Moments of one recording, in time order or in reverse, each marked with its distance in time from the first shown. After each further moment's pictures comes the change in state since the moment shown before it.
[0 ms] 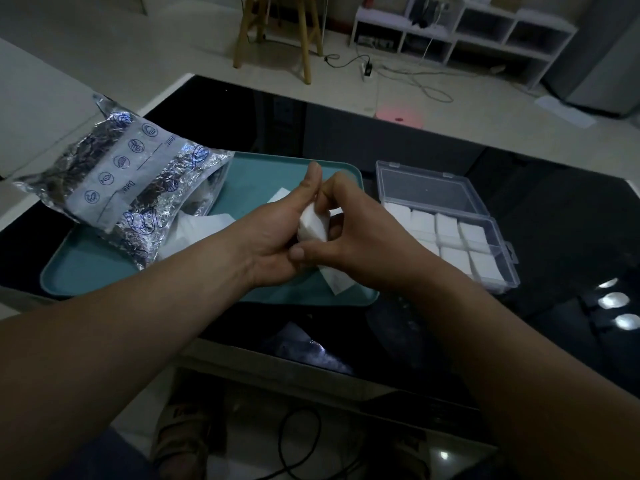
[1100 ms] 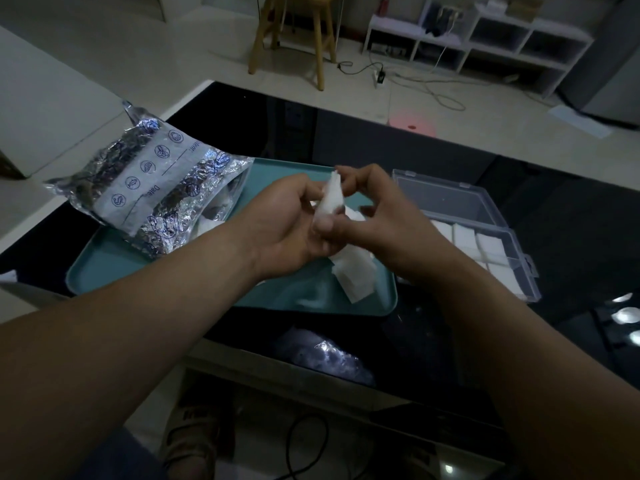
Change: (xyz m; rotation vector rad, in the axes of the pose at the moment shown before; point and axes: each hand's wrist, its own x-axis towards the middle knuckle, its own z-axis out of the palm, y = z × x) left_hand -0.002 0.023 -0.012 -0.052 0.047 0.042; right_hand 0.014 -0.004 -0.011 0.192 -0.011 0.147
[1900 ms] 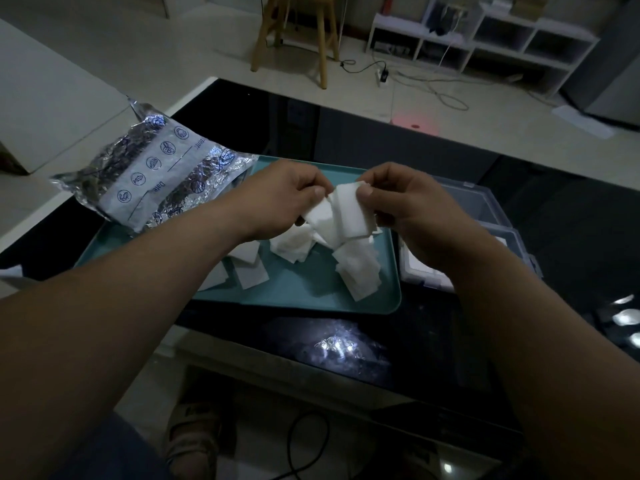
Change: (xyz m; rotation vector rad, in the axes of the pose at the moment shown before) left_hand -0.001 0.028 -0.026 1.368 0.217 0.438; right_hand 0.016 0.007 -0.018 0.288 0.077 0.137
